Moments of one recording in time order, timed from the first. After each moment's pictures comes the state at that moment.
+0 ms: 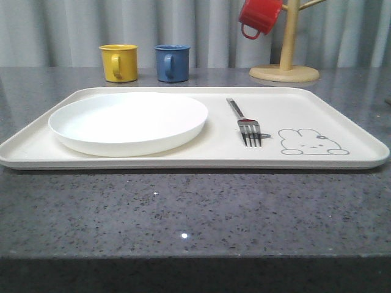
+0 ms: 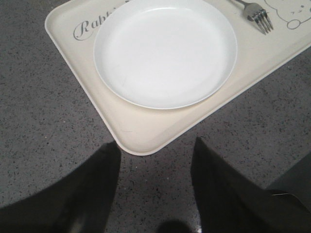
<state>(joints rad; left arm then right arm) -0.51 0.82 -0.89 -0.02 0.88 0.15 -0.10 1.65 -1.25 0.05 1.02 0.00</state>
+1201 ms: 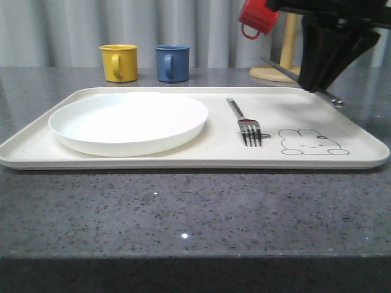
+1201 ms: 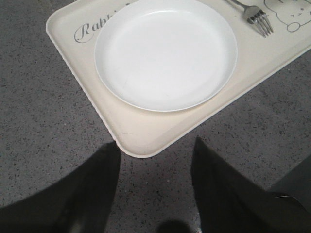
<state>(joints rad) -0.51 0.82 -0.89 -0.02 0.87 0.15 0.32 1.64 -1.41 0.17 1.06 0.17</state>
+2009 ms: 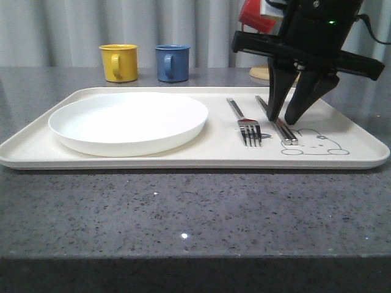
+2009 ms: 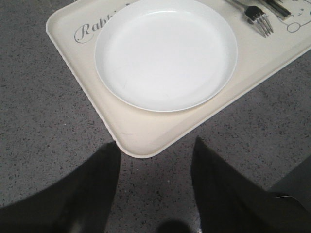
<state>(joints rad) -0.51 0.82 -0.89 -0.02 0.87 0.15 0.34 1.74 -1.41 0.17 0.97 0.35</state>
